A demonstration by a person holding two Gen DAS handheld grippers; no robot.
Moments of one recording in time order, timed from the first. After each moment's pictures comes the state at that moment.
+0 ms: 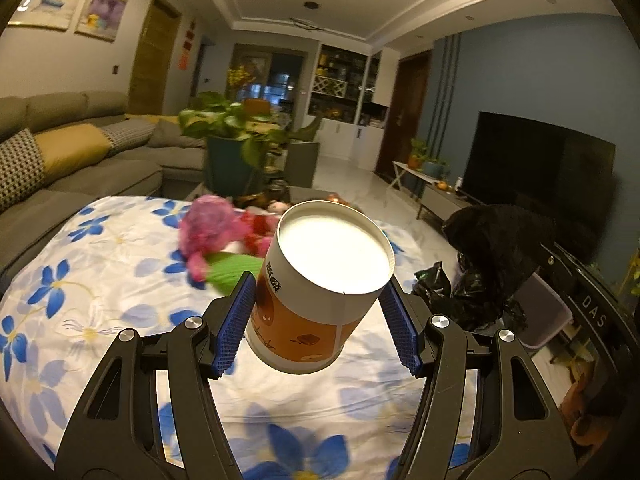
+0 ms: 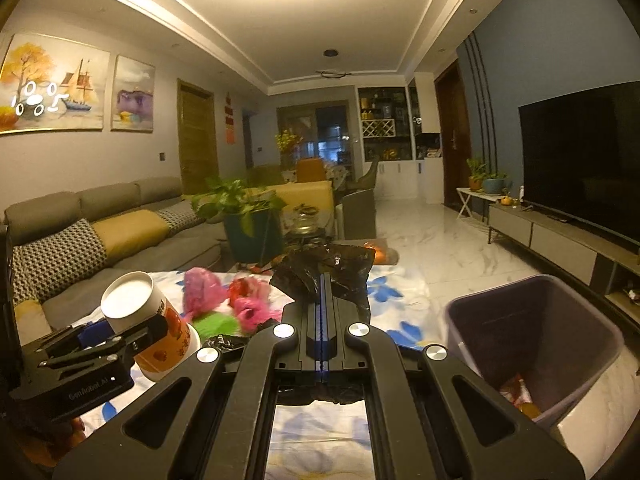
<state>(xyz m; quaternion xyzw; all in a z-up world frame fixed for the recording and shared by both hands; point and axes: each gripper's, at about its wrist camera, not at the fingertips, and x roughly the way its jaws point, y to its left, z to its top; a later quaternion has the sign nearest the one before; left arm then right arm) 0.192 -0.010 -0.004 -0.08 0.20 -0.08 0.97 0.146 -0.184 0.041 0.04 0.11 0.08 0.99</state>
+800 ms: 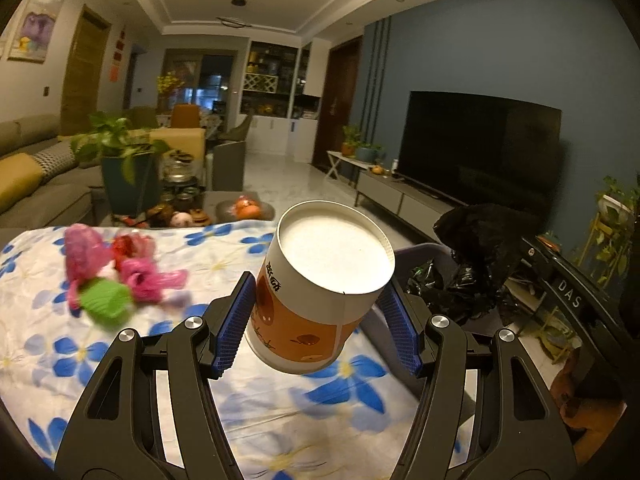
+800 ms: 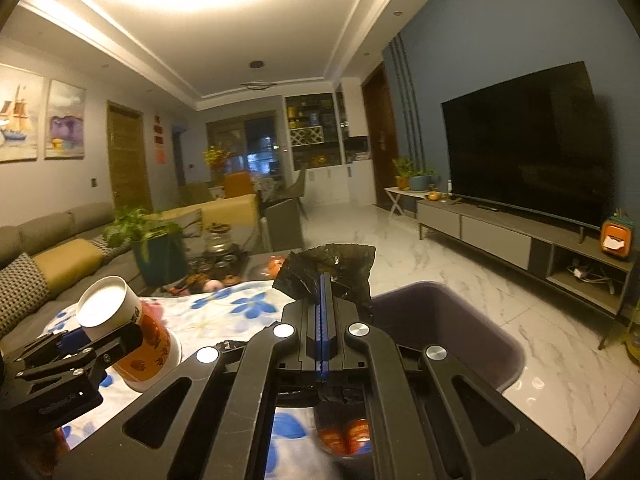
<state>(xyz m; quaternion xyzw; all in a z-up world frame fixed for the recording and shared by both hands) 0.221 -0.153 0.007 -0.04 0.19 -0.20 0.96 0.144 -0.322 0.037 0.08 0.10 -0.04 0.99</state>
